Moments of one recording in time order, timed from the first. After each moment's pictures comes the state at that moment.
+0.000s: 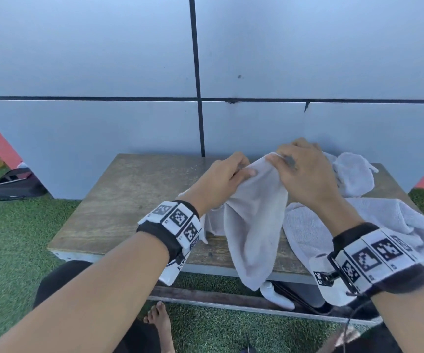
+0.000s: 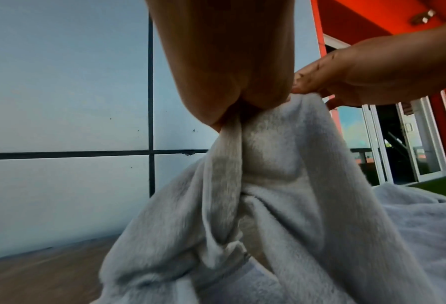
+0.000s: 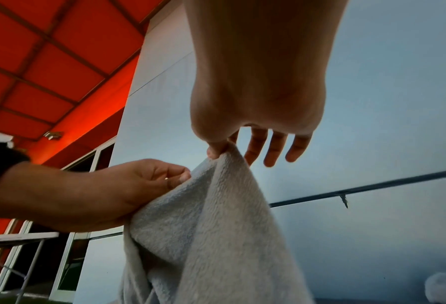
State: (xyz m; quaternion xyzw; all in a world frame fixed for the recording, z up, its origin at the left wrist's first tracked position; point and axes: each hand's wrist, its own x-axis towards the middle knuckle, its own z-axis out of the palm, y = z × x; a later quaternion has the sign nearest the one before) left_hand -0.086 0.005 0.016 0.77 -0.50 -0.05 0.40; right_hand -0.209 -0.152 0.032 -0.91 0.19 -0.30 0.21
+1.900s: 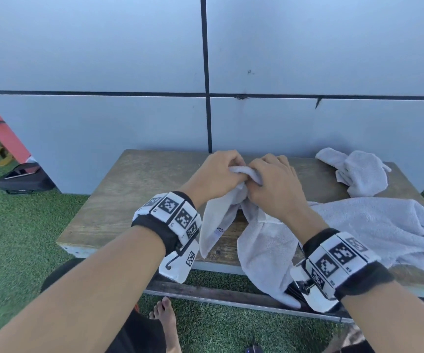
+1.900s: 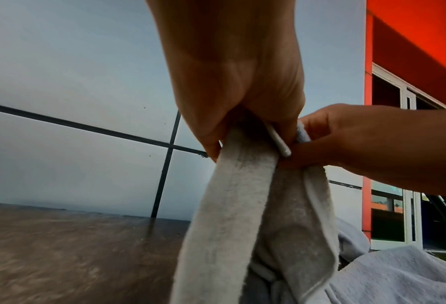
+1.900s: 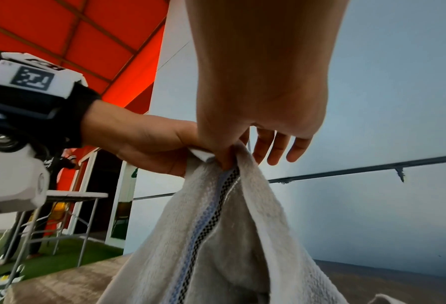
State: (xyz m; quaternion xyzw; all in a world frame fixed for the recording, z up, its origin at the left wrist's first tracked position) left_hand -0.067 0.019 0.020 0.81 -0.42 -0.09 0.39; right_hand -0.176 -0.103 -0.002 -0.95 0.15 -0.22 0.15
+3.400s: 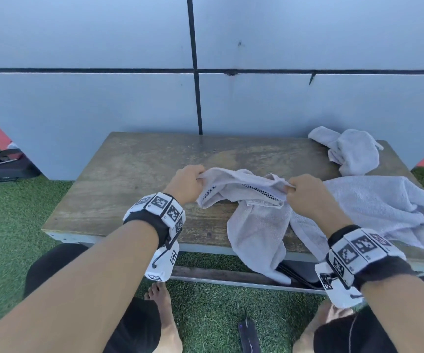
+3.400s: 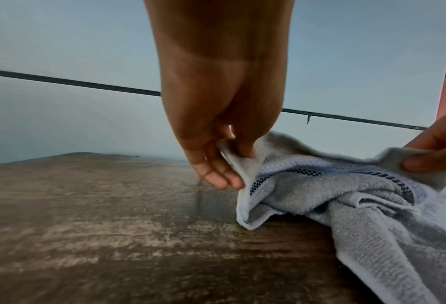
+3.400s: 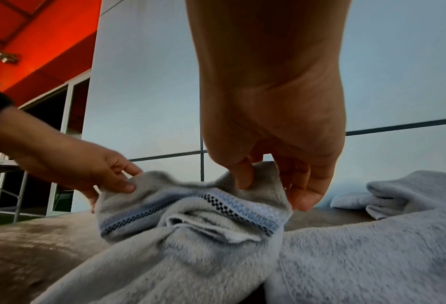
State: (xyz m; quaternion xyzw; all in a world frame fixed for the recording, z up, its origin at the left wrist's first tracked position) left_hand -0.042 0.044 -0.062 0.90 -0.32 -0.14 0.27; right_hand -0.223 -0.178 -0.062 -0.92 0.33 -0.04 0.20
